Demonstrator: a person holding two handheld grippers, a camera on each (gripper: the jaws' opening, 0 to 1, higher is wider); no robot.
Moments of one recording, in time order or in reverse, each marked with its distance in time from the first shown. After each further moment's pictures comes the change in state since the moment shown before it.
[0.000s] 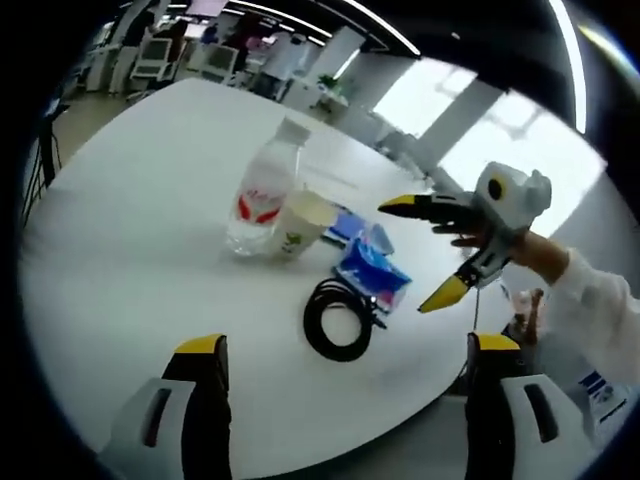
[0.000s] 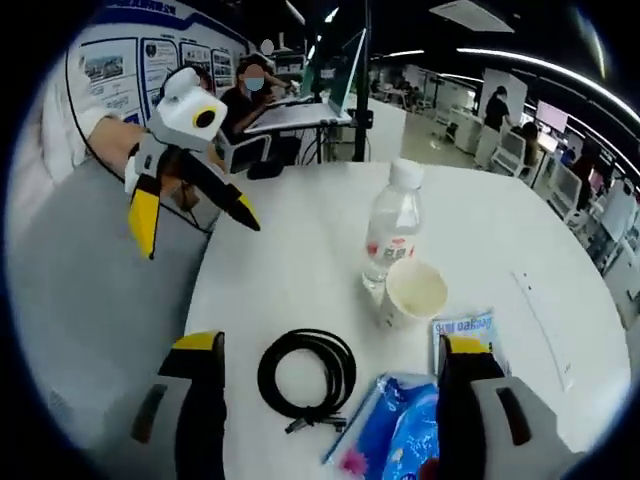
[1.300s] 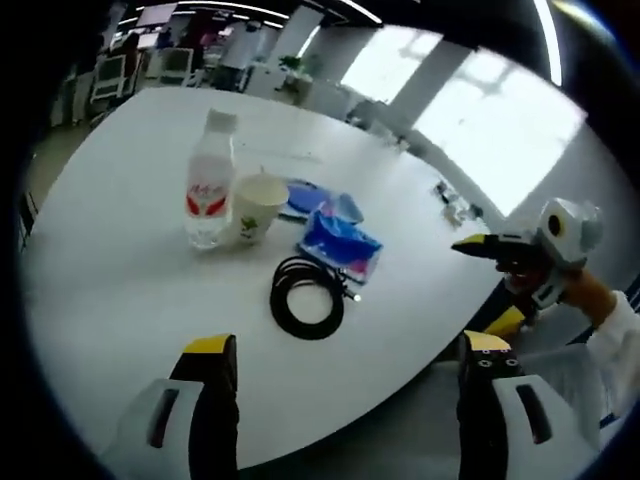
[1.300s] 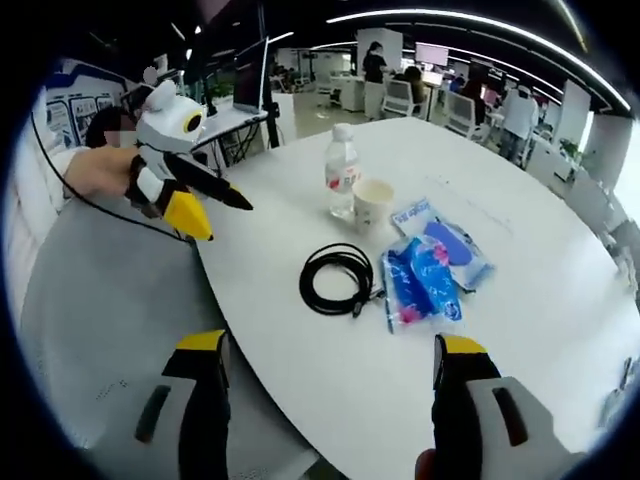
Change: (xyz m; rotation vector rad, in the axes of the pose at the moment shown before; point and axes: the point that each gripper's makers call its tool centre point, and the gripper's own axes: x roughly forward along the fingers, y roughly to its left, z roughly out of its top) left arm -0.003 -0.043 -0.023 0.167 0.120 -0.057; right arm -0.091 0.094 -0.069 0.396 0.062 -0.349
